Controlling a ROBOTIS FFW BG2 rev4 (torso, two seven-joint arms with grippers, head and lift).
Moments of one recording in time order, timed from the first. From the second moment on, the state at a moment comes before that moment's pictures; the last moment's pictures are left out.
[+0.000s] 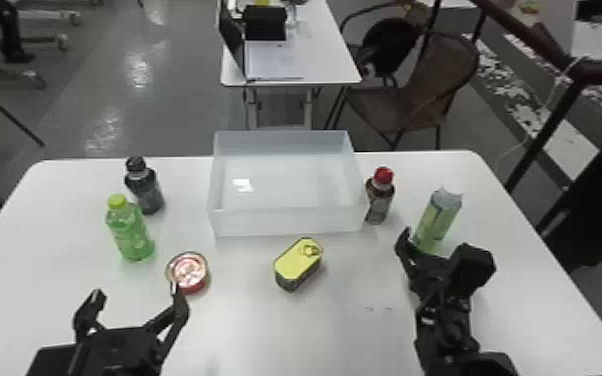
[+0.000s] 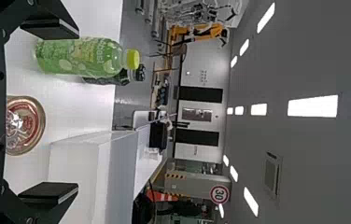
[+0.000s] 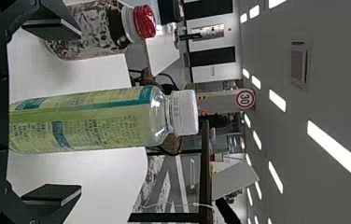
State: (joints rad) left arm 0.52 0.04 -0.09 -1.79 0.06 -0.35 0.16; right arm -0.02 -0.08 0.14 -1.14 -0.21 -0.43 -0.32
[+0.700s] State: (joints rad) left arm 0.53 0.00 -0.07 -1.79 0.06 -0.35 0.13; right arm -0.12 -0.20 0.14 -1.05 -0.35 -0.41 -0.08
